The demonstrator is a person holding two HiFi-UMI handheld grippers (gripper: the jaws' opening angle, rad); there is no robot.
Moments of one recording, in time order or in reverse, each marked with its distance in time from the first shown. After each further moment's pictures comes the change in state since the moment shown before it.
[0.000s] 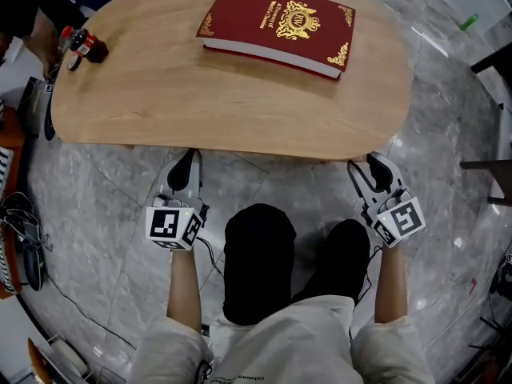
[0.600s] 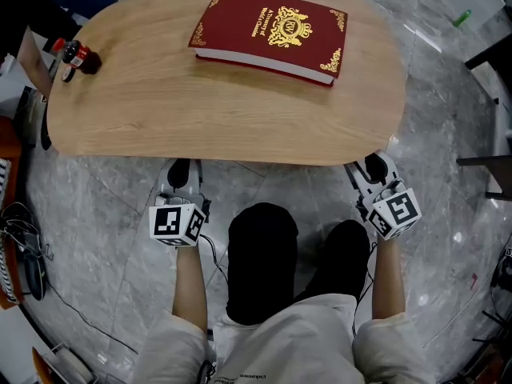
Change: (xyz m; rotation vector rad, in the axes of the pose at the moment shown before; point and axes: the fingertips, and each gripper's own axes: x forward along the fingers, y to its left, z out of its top) left arm 0.025 0.008 0.007 -0.037 -0.060 0.037; right arm 0.017 -0.022 0.001 0.073 0.009 -0.072
